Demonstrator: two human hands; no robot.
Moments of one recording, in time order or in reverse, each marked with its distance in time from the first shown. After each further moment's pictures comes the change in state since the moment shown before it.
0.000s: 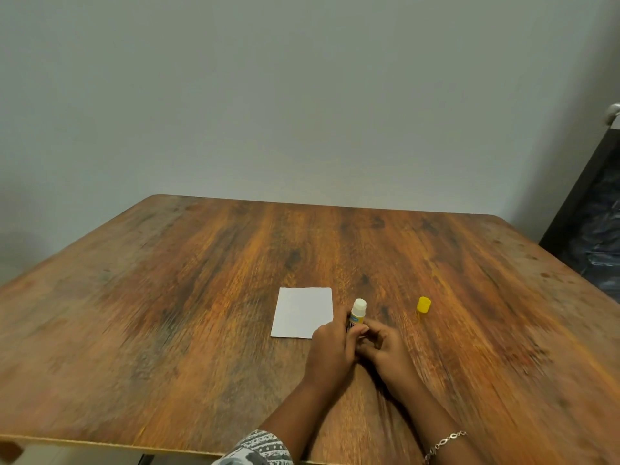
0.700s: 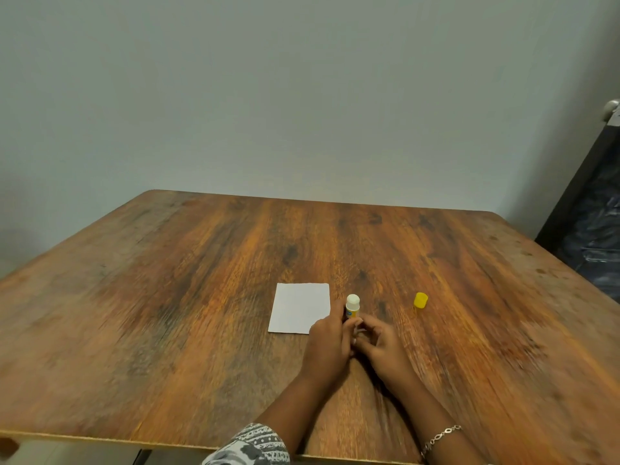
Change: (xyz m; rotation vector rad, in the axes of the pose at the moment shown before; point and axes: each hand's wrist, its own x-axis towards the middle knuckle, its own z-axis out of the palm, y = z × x) left_hand 0.002 -0.001 0.000 0.059 -0.023 -0.023; right_hand 0.003 0.007 0.000 -0.035 -0.020 0.000
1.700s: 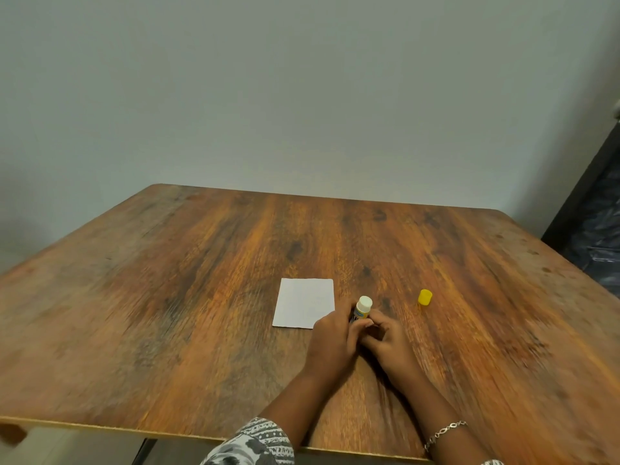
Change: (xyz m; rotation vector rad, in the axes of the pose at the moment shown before) left_hand -0.003 0.001 -0.002 -0.027 -0.027 0.067; right_hand 0.000 0.001 -0.003 -0.023 0.020 -0.044
